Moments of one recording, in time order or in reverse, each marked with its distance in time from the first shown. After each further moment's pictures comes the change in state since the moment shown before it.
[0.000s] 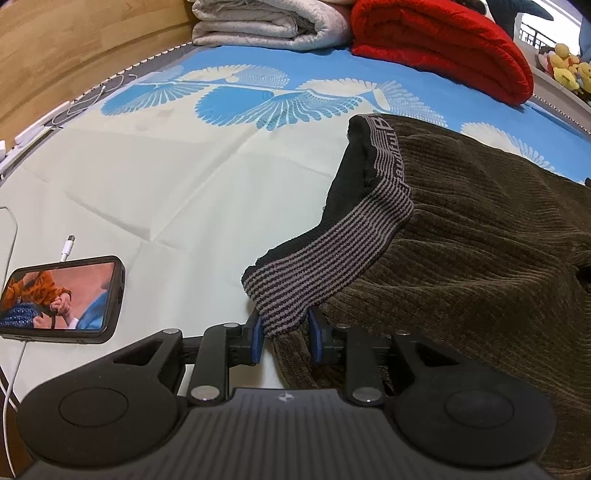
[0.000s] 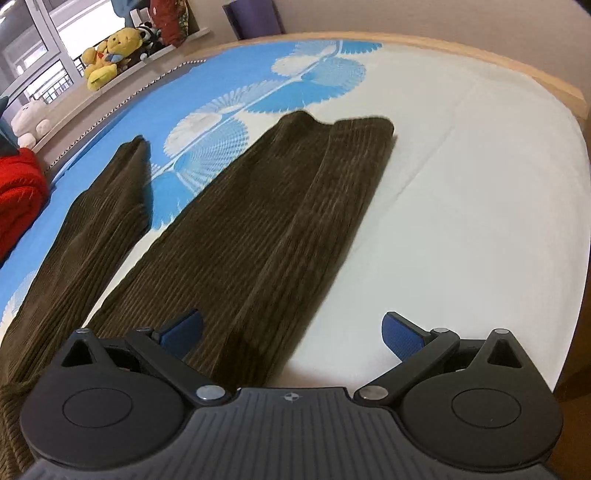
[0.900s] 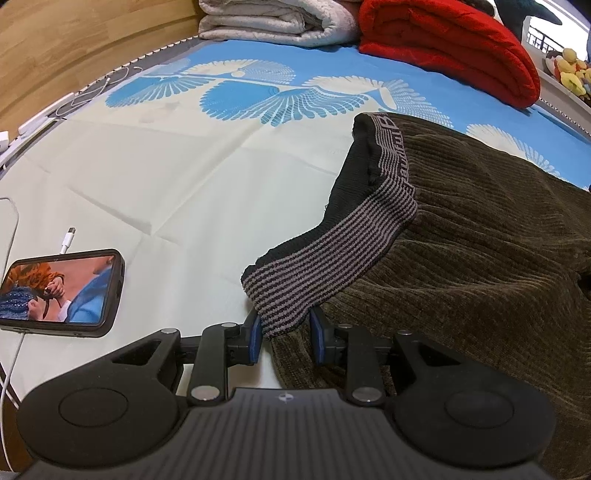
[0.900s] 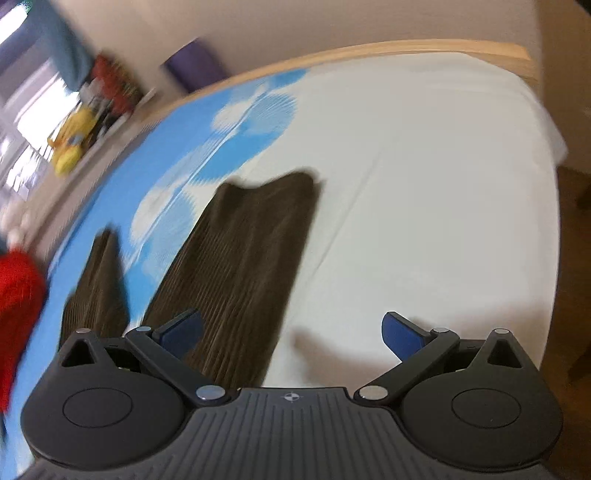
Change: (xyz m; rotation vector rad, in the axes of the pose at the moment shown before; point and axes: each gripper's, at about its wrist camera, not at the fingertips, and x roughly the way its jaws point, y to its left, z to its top) left arm 0.002 -0.001 0.001 -0.021 0.012 0.003; right arm -0.012 -0.083 0.043 0.302 -0.088 0.029
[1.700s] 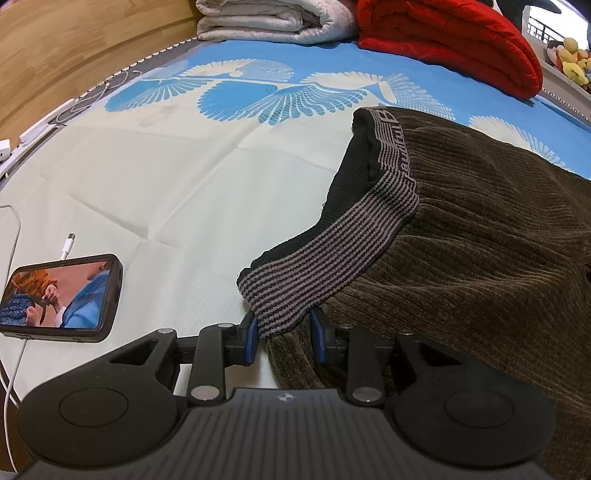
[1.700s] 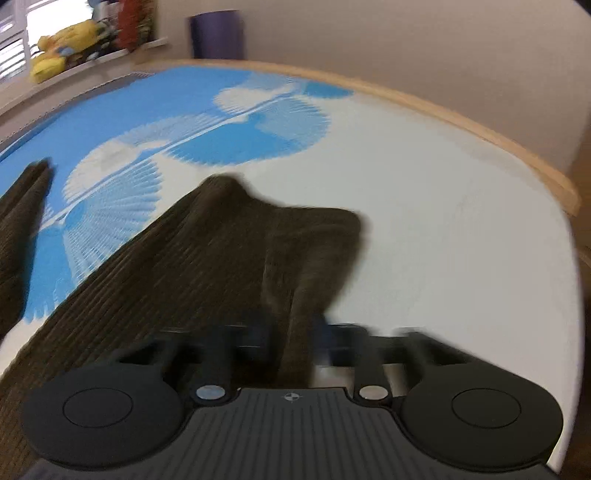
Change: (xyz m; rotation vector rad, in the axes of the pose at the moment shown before) left arm 0.005 -0.007 0.001 0.019 0.007 0.027; right arm 0.100 0.083 0.008 -0.369 -0.079 -0.286
